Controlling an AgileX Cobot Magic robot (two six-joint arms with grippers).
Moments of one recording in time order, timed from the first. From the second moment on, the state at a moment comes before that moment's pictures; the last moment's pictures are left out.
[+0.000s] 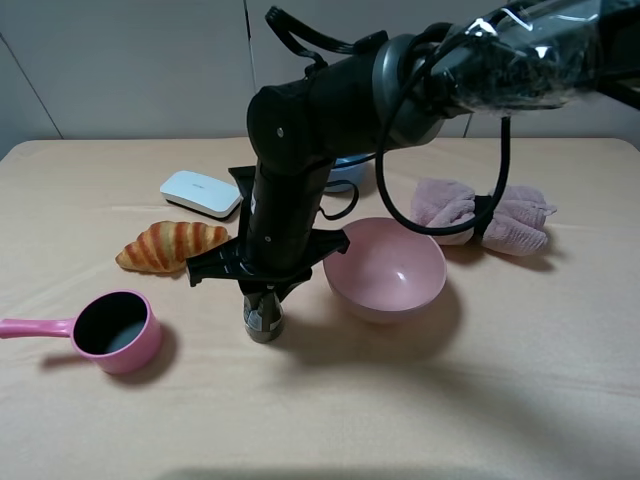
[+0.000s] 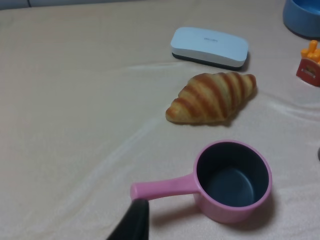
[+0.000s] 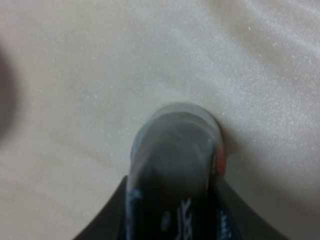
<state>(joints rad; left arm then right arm) -0.02 -0.01 -0.49 -0.09 1.06 0.10 0.94 2.08 -1.41 0.19 0.77 0.41</state>
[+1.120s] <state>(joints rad) -0.02 -0.01 -0.49 -0.09 1.06 0.10 0.94 1.89 -1.41 0.17 0.89 0.41</state>
